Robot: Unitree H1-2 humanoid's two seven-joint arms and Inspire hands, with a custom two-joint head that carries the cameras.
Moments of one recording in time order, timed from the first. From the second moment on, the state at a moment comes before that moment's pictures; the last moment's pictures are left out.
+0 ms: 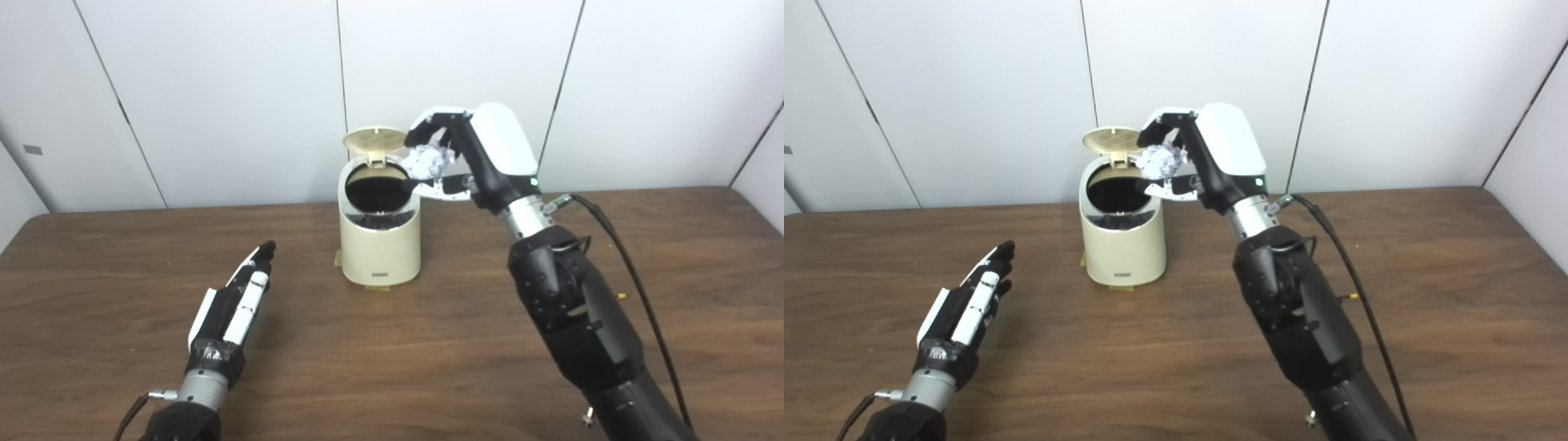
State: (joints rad) left arm -0.07 0.12 0.03 -0.25 -0.08 0.30 -0.09; right arm -0.60 -0.14 0.25 -0.01 -0.77 0.07 -0.09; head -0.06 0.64
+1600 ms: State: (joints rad) left arm -0.07 0.09 -0.01 -0.29 -0.06 0.29 -0.09; right arm -0.65 -0.07 0.29 0.32 -0.73 0.03 -0.23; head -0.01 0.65
